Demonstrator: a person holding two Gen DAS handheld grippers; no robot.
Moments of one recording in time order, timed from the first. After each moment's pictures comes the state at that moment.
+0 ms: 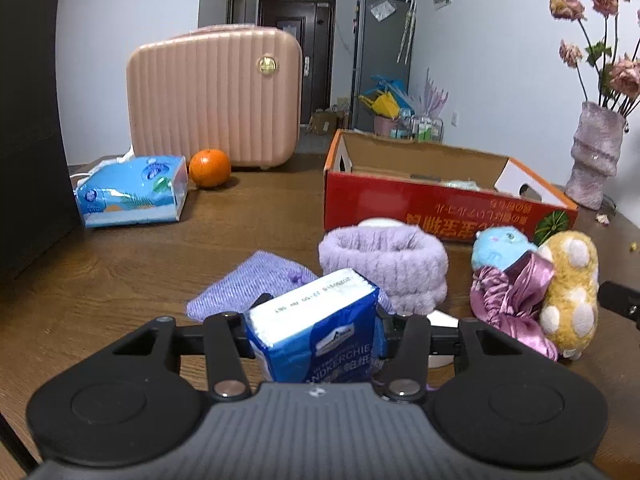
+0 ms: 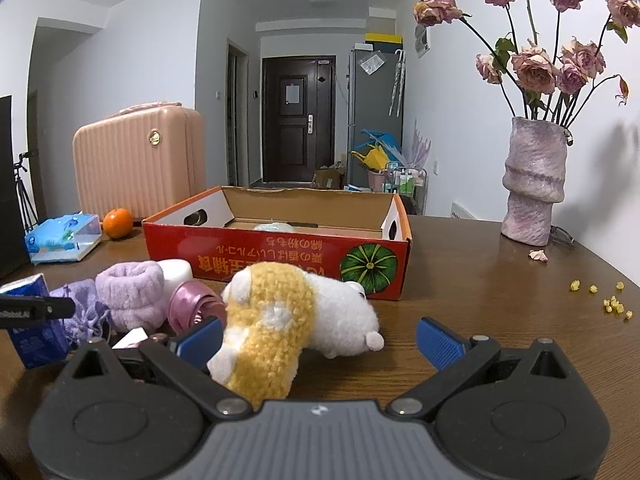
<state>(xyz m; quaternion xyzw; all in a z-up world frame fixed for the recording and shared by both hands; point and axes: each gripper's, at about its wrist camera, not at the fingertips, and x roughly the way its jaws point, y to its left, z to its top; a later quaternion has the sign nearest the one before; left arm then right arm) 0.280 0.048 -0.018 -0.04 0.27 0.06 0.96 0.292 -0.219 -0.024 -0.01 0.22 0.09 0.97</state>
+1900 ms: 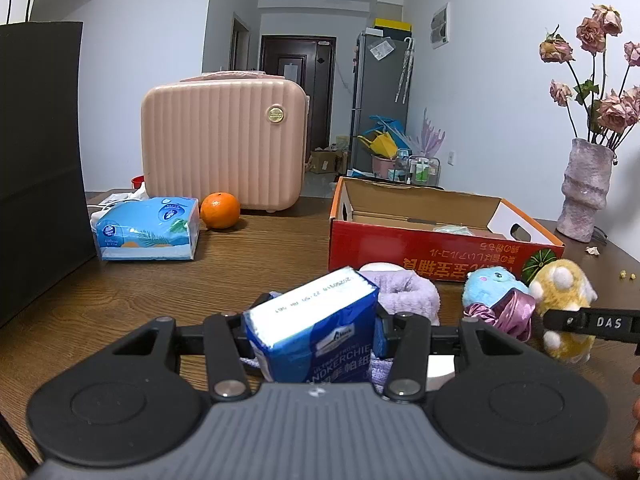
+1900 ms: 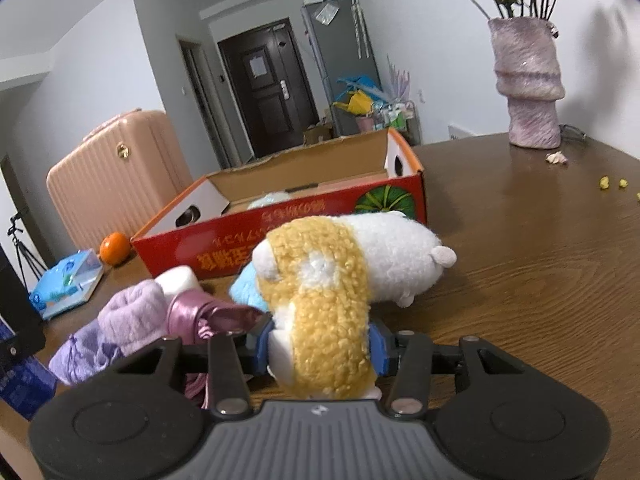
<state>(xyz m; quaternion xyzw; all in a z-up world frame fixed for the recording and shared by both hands) 0.257 0.055 0.000 -0.04 0.21 0.06 0.98 0.330 -0.222 -0.041 0.13 0.29 0.09 0.94</state>
